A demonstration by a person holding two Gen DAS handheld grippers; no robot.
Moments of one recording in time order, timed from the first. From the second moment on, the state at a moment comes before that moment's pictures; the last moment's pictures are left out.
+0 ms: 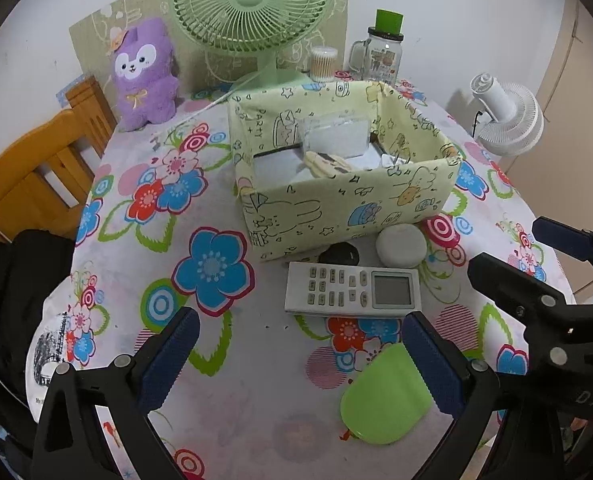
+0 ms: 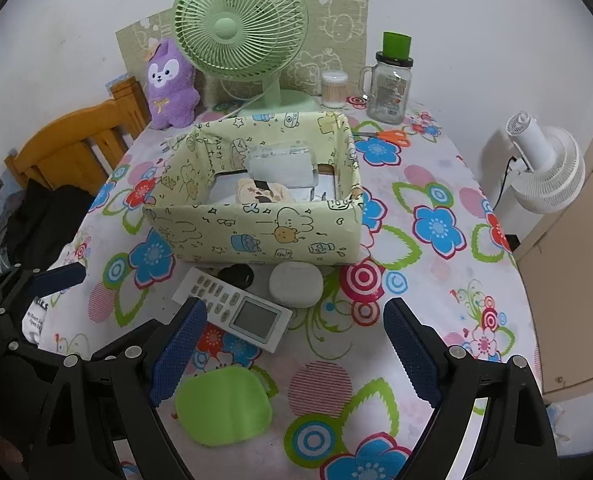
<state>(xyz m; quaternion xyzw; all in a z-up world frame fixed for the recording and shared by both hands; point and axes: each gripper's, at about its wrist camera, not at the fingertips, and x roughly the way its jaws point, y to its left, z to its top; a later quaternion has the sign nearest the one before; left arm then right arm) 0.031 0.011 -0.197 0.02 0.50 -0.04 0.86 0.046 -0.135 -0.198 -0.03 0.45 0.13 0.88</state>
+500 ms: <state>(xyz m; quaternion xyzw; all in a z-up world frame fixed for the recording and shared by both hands) 0.050 0.002 -0.230 0.02 0.52 -0.03 0.85 0.068 -0.144 -0.228 -0.03 0.47 0.13 0.87</state>
